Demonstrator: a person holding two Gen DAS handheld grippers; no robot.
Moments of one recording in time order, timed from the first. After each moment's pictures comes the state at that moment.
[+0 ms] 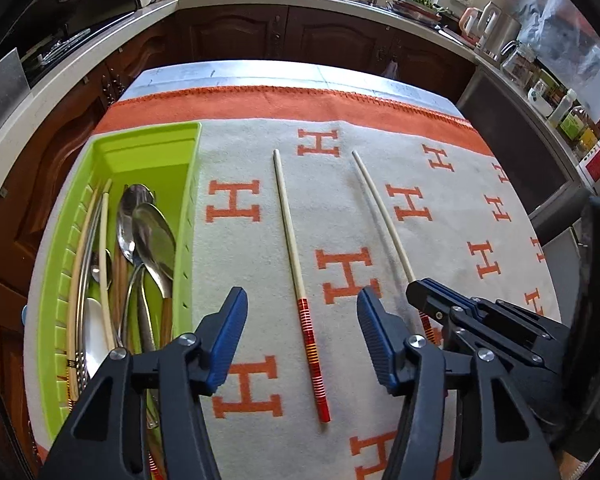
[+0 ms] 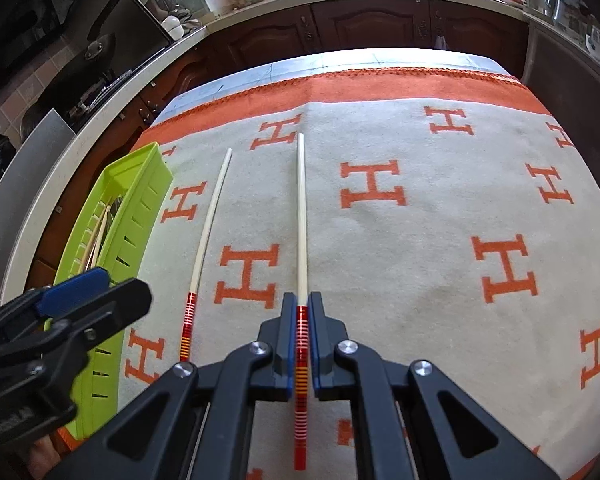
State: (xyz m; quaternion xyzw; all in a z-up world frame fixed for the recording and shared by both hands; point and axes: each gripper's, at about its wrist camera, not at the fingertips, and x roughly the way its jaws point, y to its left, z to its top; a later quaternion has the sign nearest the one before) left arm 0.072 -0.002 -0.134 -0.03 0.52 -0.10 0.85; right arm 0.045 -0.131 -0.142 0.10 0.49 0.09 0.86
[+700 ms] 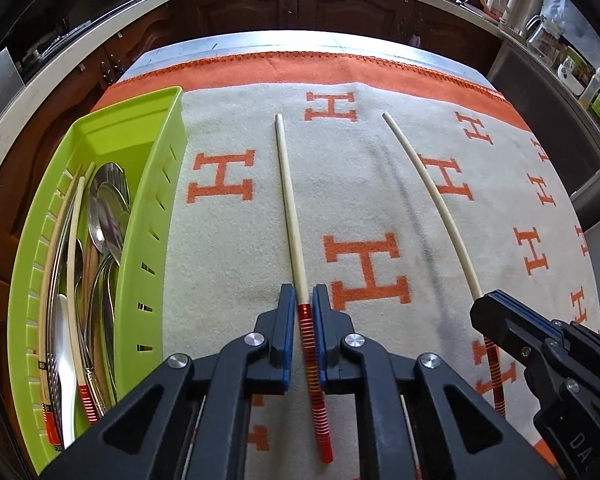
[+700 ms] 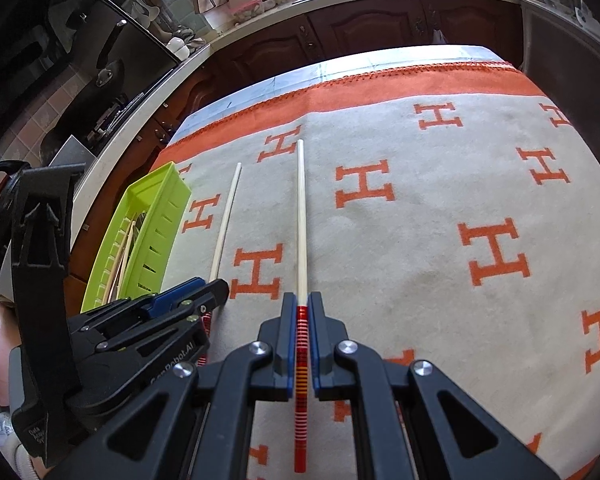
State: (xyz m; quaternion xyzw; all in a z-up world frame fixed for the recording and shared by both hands) left arm 0.090 -0.023 -0.173 -0.01 0.54 -0.05 0.84; right arm 0.032 -0.150 -0.136 0.15 0.48 0.12 0.85
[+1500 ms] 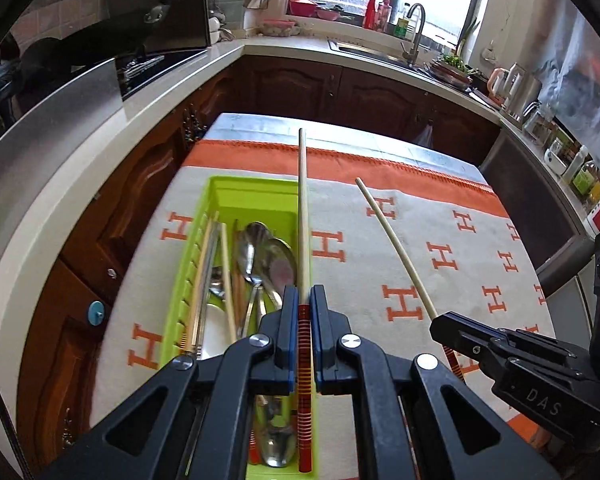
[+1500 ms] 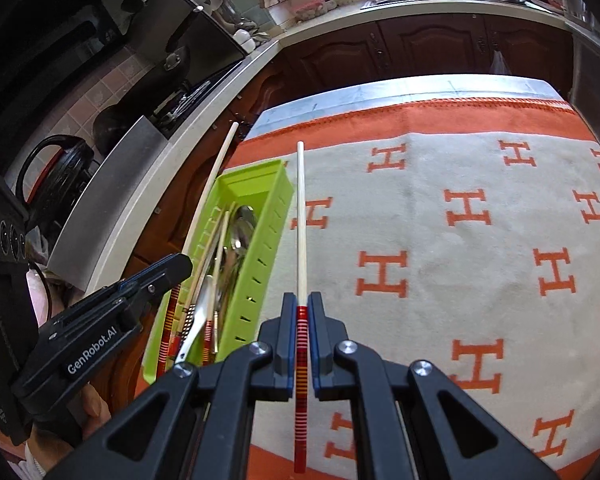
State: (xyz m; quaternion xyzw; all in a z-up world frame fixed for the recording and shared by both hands) left arm 0.024 0.091 -0.068 -0.07 0.43 -0.03 0.90; right arm 0.014 -0.077 -0.075 0.14 0.47 0.20 0.85
